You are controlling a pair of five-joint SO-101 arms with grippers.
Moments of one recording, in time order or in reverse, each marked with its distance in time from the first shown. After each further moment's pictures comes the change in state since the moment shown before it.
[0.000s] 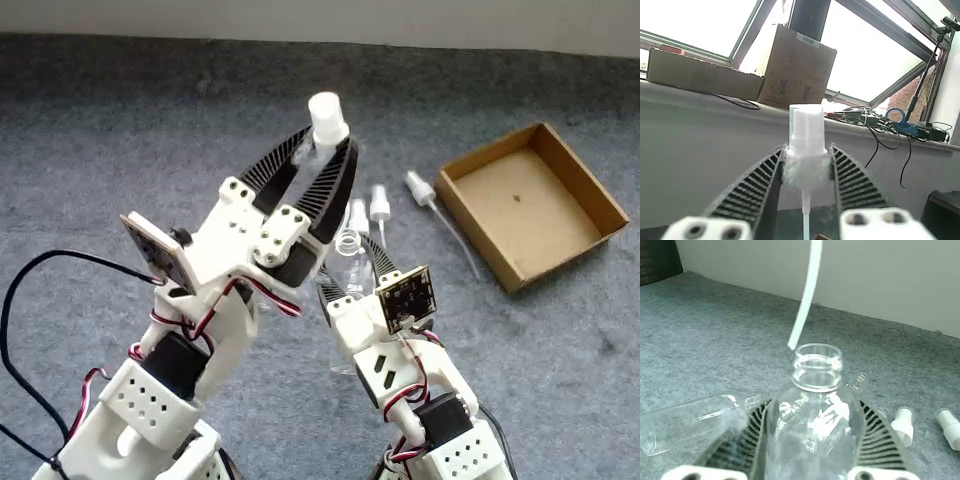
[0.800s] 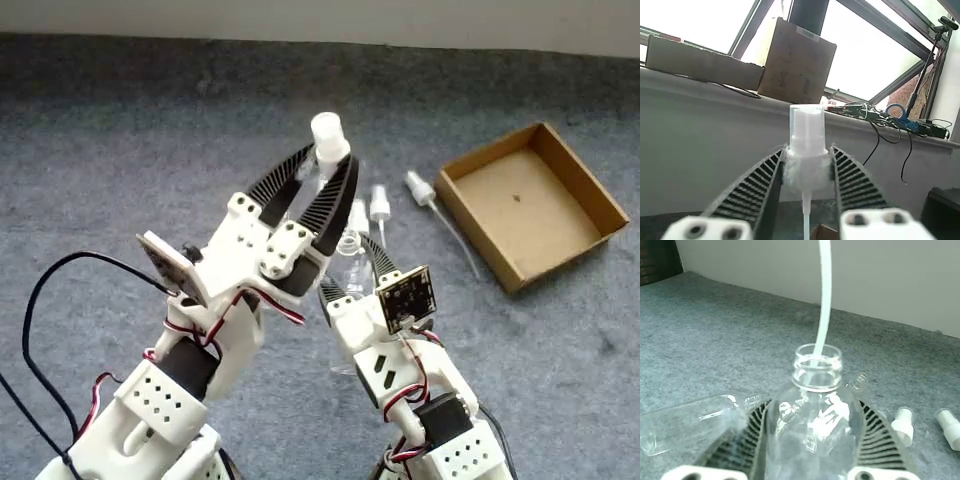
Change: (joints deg) left arm 0.3 0.3 10.1 -11.2 0.4; right arm 0.0 0.0 0.0 0.0 0.0
